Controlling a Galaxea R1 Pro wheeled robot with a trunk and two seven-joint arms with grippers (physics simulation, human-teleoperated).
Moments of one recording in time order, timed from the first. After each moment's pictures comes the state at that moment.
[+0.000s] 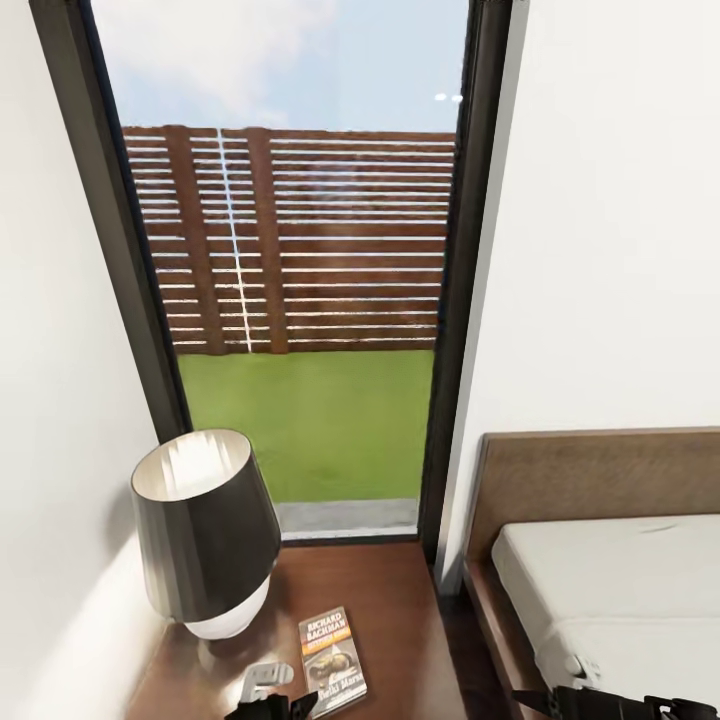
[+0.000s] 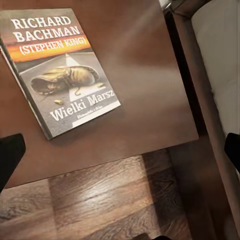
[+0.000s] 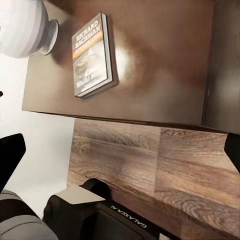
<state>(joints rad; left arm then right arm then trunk) -0.28 0.01 -0.12 -0.47 0.31 0.08 -0.50 -0.50 -0.40 0.35 -0.12 -0.51 0.22 1.08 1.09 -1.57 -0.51</state>
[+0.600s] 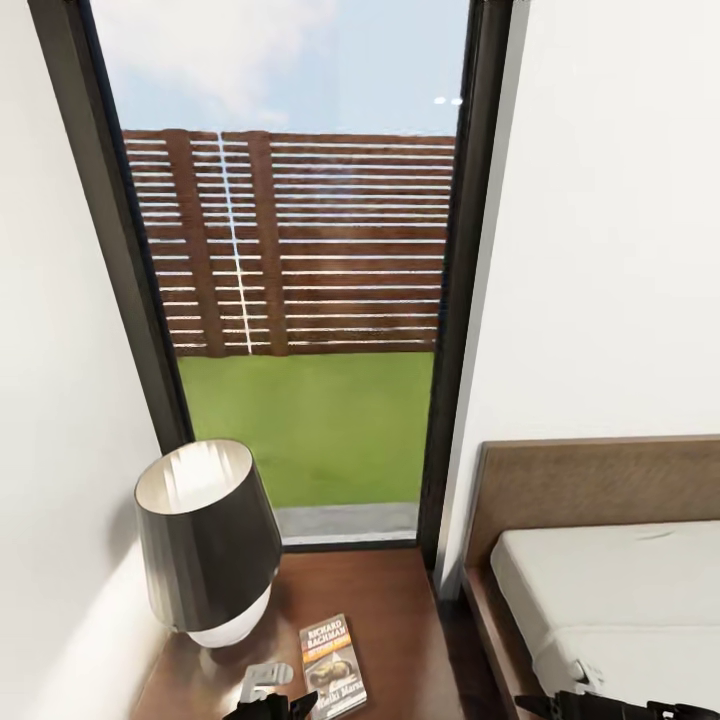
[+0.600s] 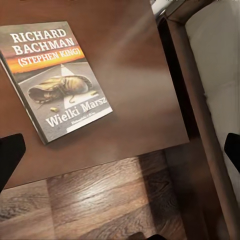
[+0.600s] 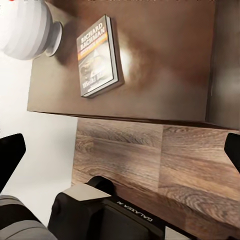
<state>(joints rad) -0.28 0.01 -0.12 -0.47 0.31 0.08 -0.50 -0.50 -0.40 0.35 -0.10 -0.51 0.22 1.07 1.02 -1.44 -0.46</state>
